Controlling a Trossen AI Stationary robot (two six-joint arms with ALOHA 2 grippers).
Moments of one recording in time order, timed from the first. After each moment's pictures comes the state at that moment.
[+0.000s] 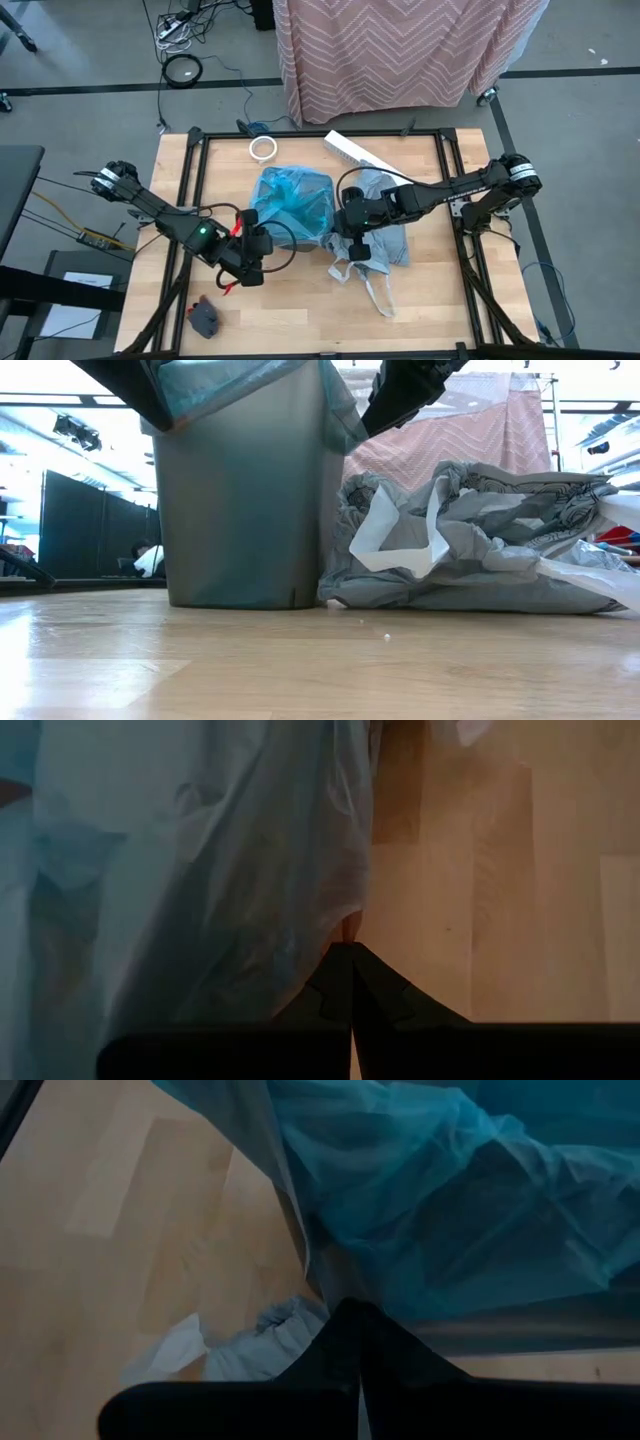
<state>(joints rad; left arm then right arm) -0.55 1.38 1.14 -0.94 -0.51 -0.51 0.18 1.57 1.26 -0.51 0.14 0.00</state>
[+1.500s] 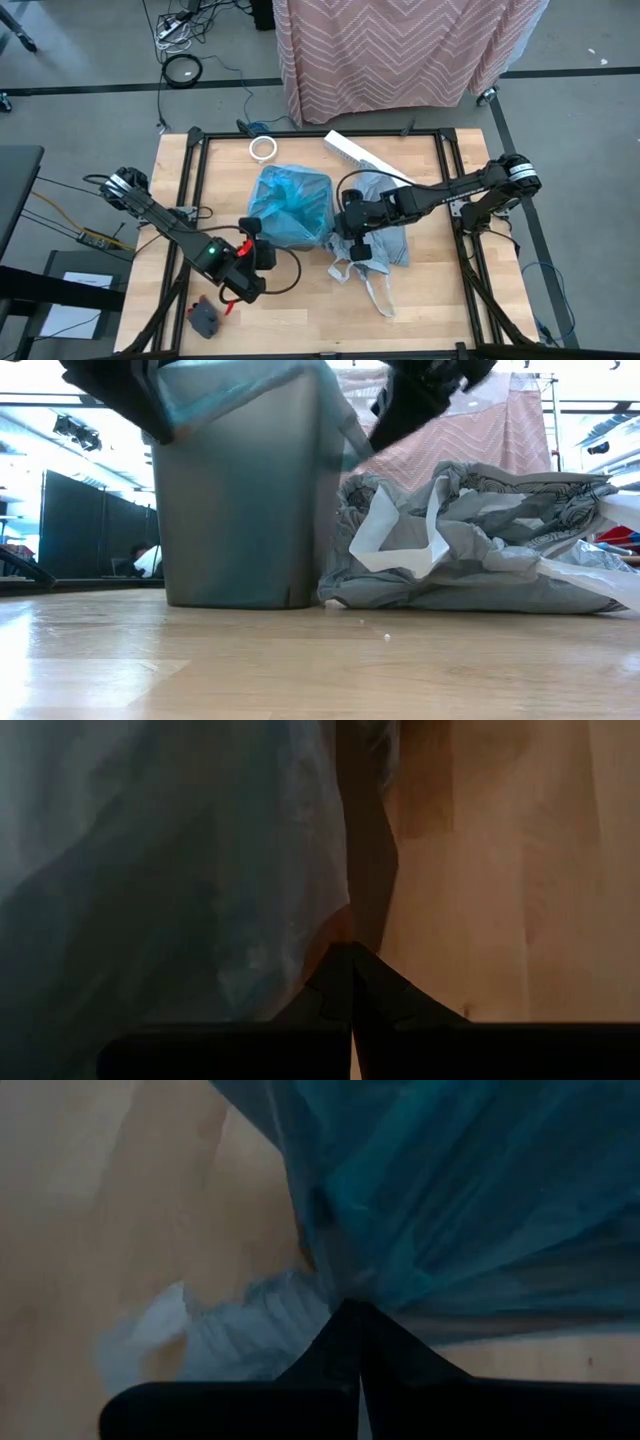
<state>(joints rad) -0.63 1.50 1.18 -0.99 -0.68 -0.48 0.18 1.57 1.22 -0.49 0.16 -0.05</state>
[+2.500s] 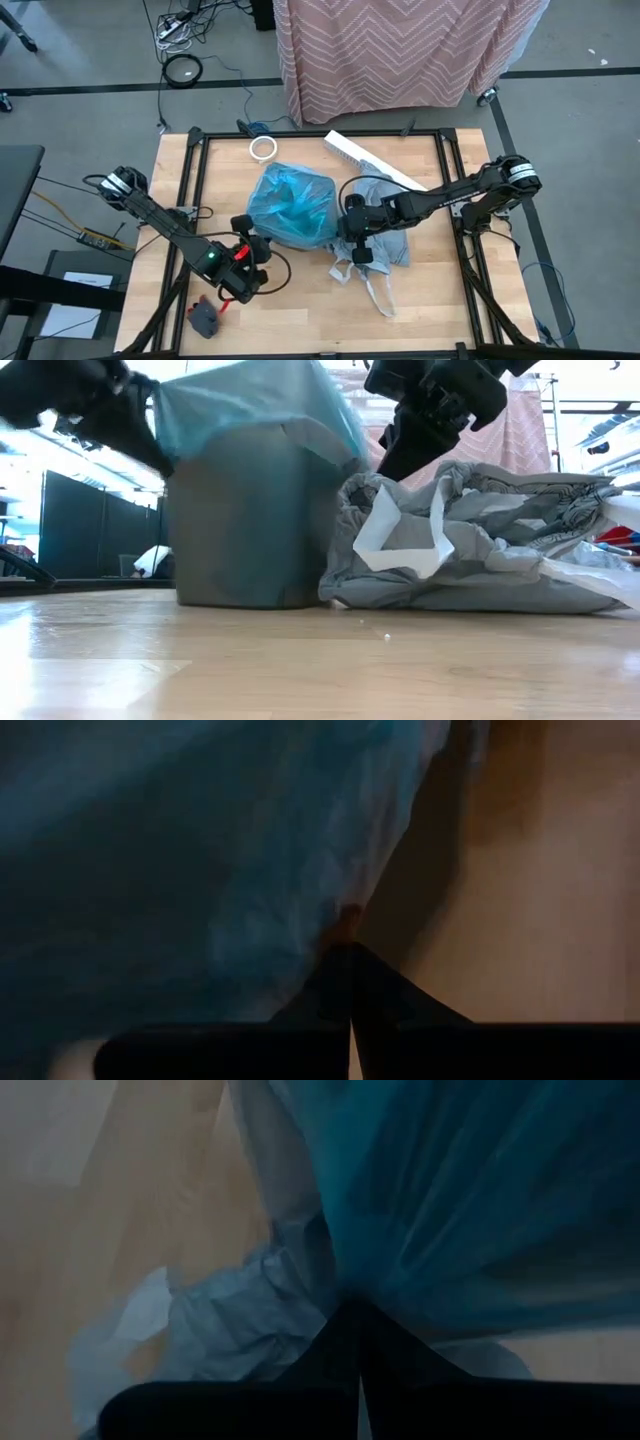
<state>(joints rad) -0.64 1.50 0.99 -0.89 -0.84 -0.67 0.18 1.57 1.07 -0.34 0.13 0.00</state>
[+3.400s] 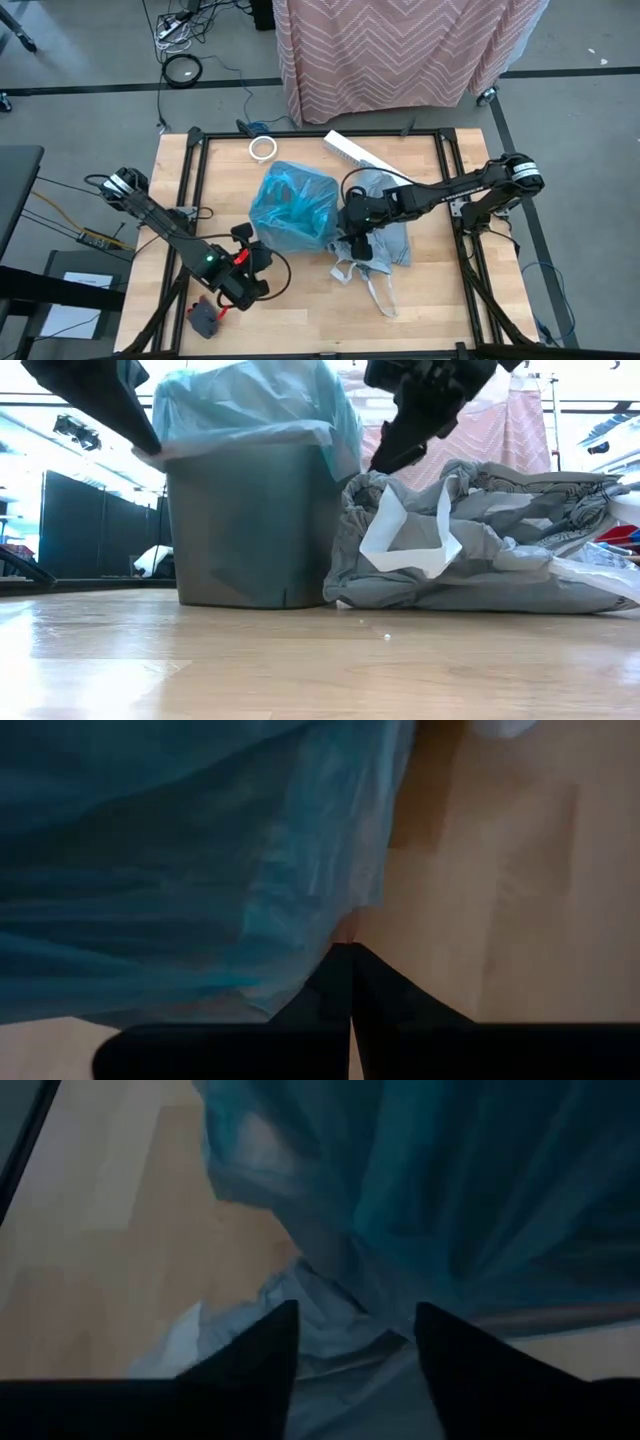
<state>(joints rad) -0.68 1.50 1.09 -0.90 -0.72 -0.79 0.14 1.54 1.09 -0.37 0.02 0.10</state>
